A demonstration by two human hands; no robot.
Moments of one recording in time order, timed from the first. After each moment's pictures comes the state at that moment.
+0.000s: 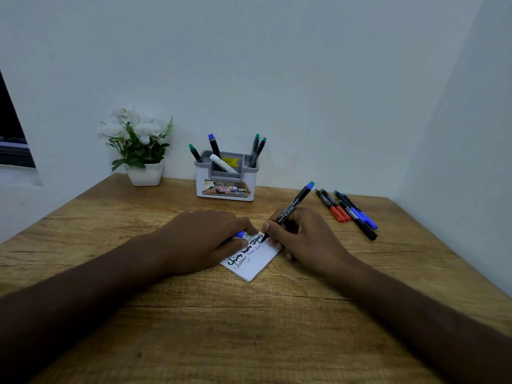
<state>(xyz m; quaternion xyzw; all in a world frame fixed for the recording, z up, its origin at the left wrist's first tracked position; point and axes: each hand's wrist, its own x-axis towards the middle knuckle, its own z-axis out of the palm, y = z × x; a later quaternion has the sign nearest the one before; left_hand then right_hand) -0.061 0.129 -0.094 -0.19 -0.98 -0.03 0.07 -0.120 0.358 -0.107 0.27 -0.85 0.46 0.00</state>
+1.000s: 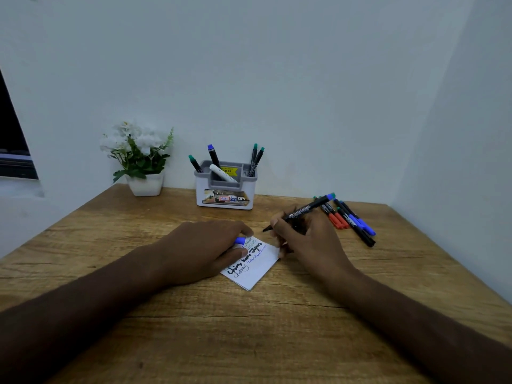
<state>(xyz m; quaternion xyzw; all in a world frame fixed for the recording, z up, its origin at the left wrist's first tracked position) -0.060 0.130 -0.094 -0.18 -0.98 -0.04 0.08 -0.113 0.357 -0.107 0.20 -0.79 0.58 0.06</state>
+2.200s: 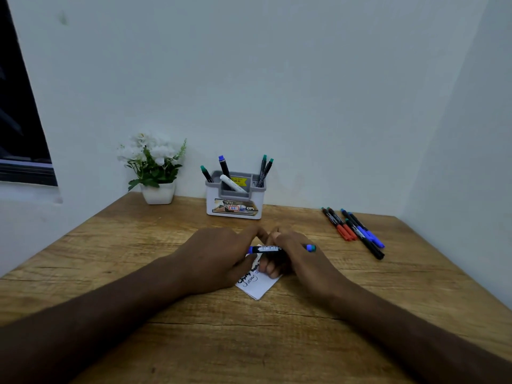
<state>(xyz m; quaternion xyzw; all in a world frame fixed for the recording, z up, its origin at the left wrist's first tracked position) -0.063 0.139 -0.101 -0.17 -0.97 0.00 0.17 -0.094 0.344 -0.100 0.26 -0.79 0.55 -0.11</state>
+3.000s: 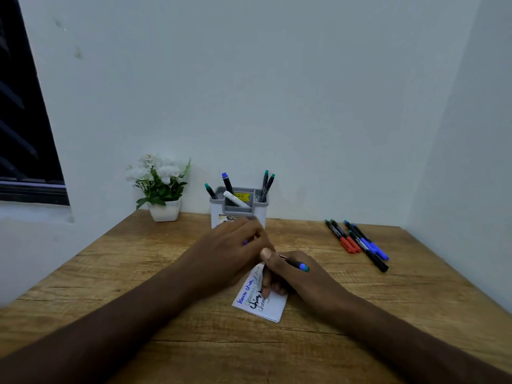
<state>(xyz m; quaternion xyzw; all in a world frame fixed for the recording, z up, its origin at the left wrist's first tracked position) -0.070 0.130 -0.090 -0.32 -0.88 0.04 0.35 -0.088 0.342 -0.092 0.32 -0.79 0.51 -0.12</state>
